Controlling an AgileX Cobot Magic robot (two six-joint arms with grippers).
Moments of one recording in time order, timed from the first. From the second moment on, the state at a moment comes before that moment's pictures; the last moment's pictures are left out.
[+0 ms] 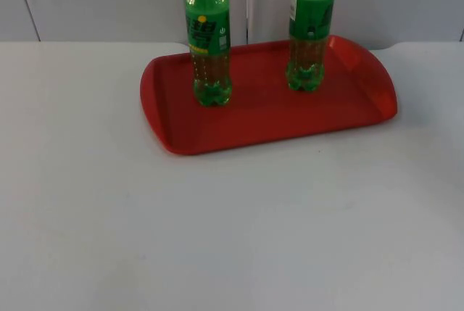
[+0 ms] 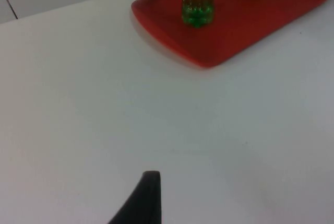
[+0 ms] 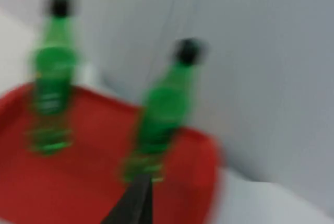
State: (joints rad) right arm 0.23 1.35 -0.96 -1.75 -0.15 1.38; left arm -0.34 0.00 -0.50 -0.03 1.08 0.07
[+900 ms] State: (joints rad) right arm 0.23 1.21 -0.97 -0.14 0.44 0.13; left arm -0.34 0.00 -0.50 -0.03 1.08 0.07
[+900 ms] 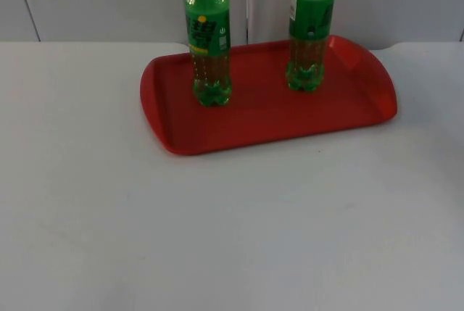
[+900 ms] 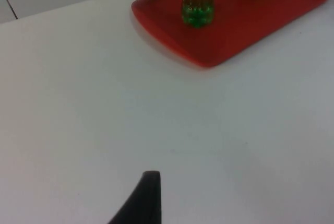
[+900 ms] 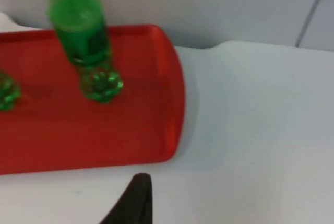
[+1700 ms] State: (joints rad) right arm 0.23 0.73 -0.79 0.30 0.56 -0.41; left arm -0.34 0.00 -0.50 -0.03 1.08 0.07
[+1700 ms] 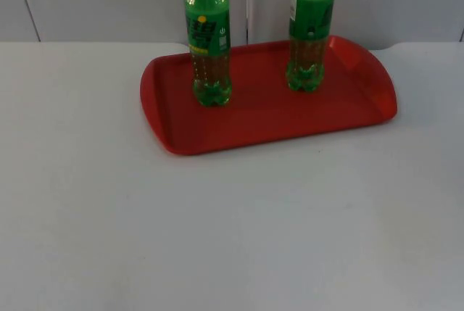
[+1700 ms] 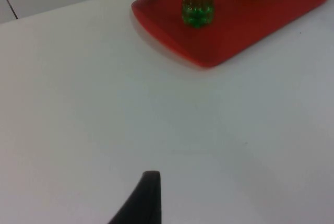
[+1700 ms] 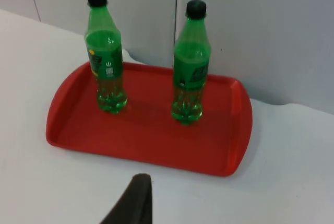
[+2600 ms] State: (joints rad) right arm 0.23 0.18 -0.62 0.17 0.88 -0.18; left arm -0.34 0.00 -0.50 -0.03 1.08 0.07
